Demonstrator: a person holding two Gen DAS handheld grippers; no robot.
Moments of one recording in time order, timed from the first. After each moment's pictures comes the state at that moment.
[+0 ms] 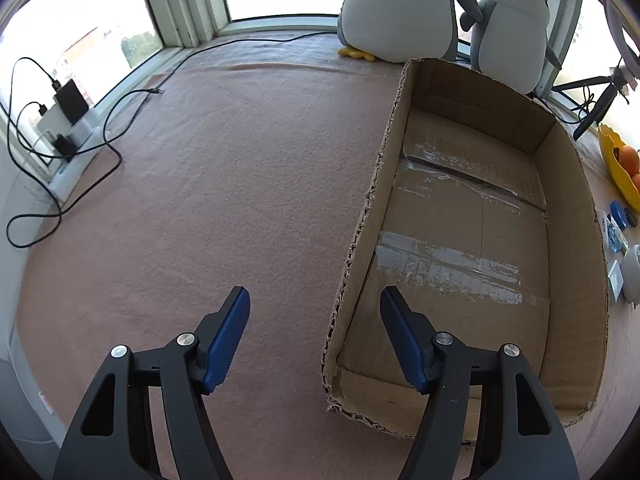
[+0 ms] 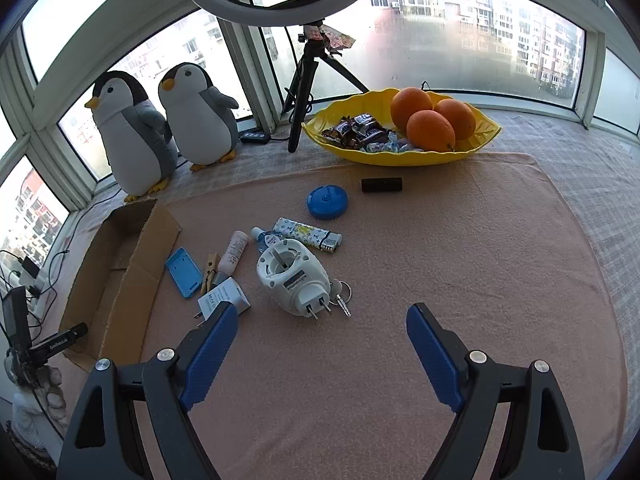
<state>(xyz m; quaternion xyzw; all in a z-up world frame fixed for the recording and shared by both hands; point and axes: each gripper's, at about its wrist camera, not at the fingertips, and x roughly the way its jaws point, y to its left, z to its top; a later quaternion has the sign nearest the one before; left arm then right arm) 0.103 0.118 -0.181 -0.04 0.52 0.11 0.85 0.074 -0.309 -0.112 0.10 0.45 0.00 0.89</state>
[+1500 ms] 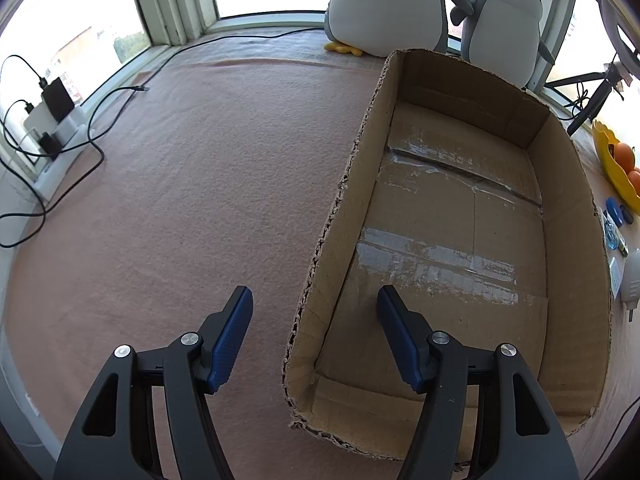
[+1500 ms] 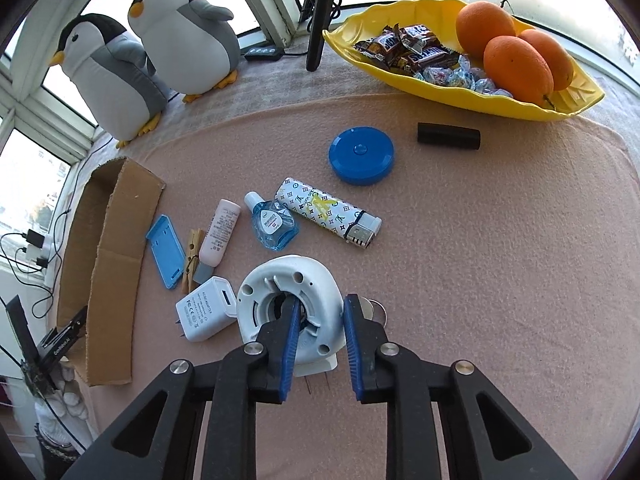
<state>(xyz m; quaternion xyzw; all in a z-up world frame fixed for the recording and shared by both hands) 0.104 0.111 -0.191 -0.04 0.52 0.09 0.85 0.163 -0.312 -0.165 0.13 0.58 0.08 0.80</state>
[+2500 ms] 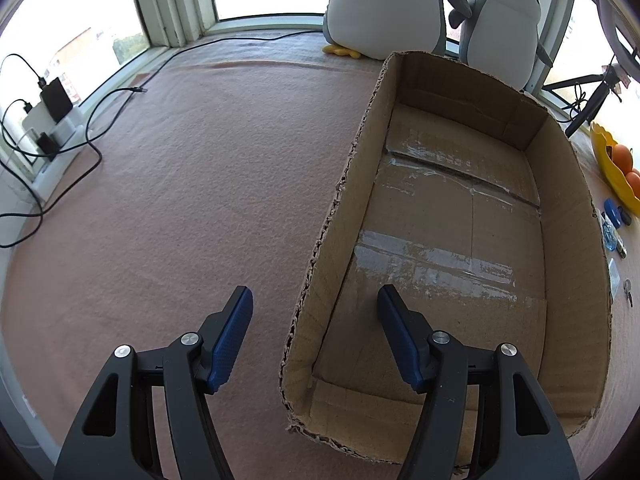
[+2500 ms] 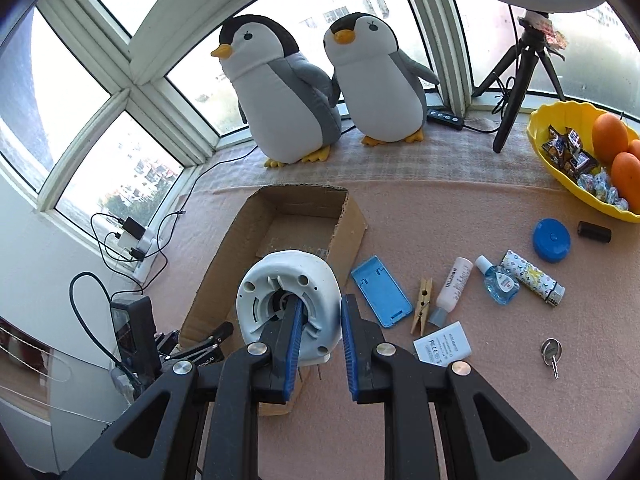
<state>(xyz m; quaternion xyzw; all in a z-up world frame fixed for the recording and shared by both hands) 0.105 0.110 -0.192 -0.05 0.51 0.09 0.85 0.146 -0.156 -0.082 0.12 0.49 0.23 0.83</state>
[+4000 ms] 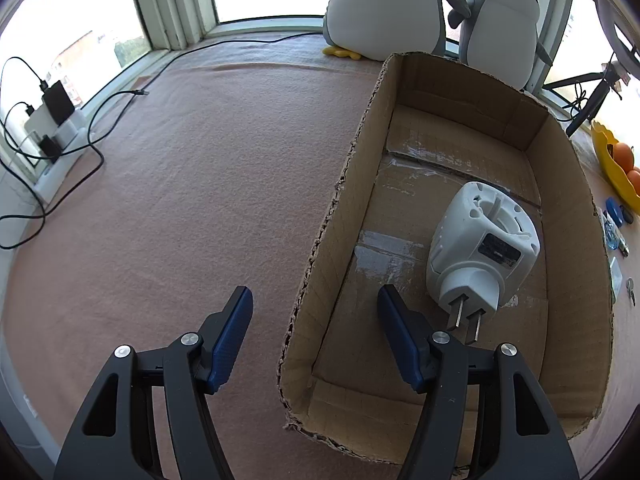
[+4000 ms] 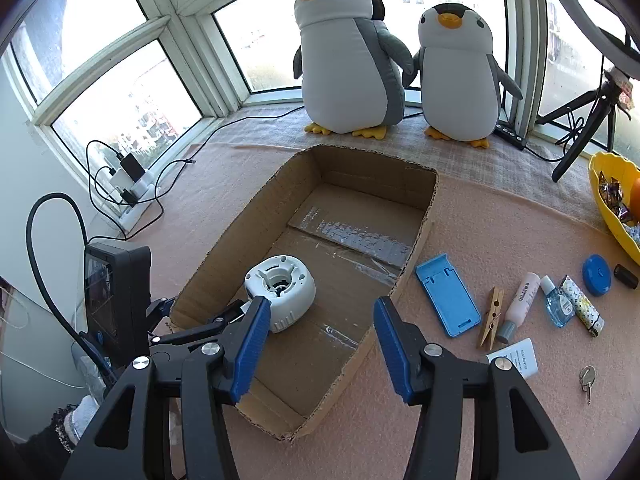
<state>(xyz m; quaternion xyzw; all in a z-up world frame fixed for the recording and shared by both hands) 0.103 0.109 -0.191 -0.04 0.51 0.09 0.86 0.127 -0.089 -0.107 0.02 0.47 0.24 0.85</state>
